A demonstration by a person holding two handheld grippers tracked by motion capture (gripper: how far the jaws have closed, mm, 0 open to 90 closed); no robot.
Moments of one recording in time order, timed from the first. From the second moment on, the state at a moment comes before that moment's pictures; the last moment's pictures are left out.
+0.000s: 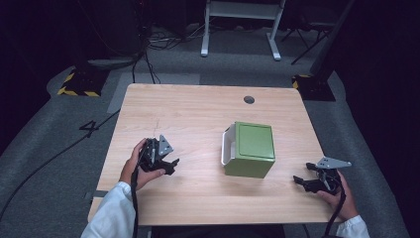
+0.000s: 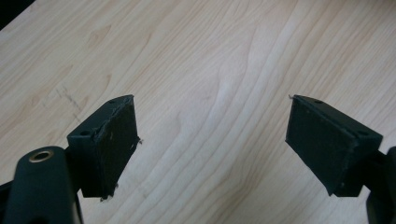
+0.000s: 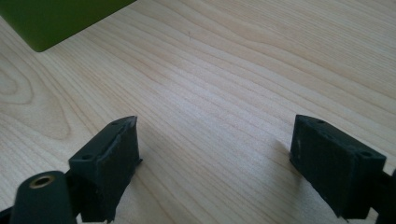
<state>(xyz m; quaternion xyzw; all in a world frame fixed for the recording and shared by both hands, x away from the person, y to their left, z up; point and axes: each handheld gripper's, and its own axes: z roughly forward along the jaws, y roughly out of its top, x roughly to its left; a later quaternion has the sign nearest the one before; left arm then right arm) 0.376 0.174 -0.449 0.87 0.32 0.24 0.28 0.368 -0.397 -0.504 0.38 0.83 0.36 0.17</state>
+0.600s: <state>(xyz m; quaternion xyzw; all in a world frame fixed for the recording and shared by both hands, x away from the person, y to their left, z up) 0.356 0.220 -0.483 0.87 0.37 0.22 0.25 0.368 -0.397 -0.504 0.38 0.83 0.36 0.17</state>
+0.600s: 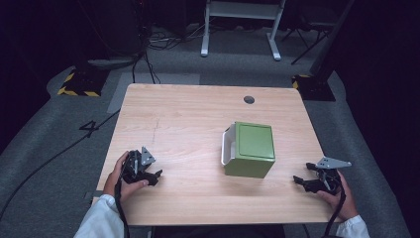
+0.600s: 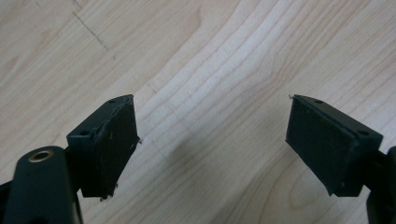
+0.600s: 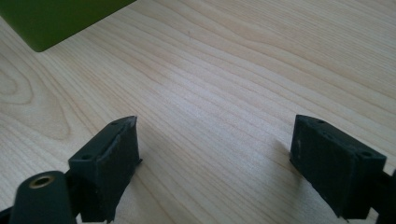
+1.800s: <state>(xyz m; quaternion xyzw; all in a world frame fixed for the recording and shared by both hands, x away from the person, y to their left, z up) 0.345 0.260 -0.505 0.82 0.44 0.17 0.33 0.368 -0.397 -0.504 0.38 0.83 0.36 0.17</state>
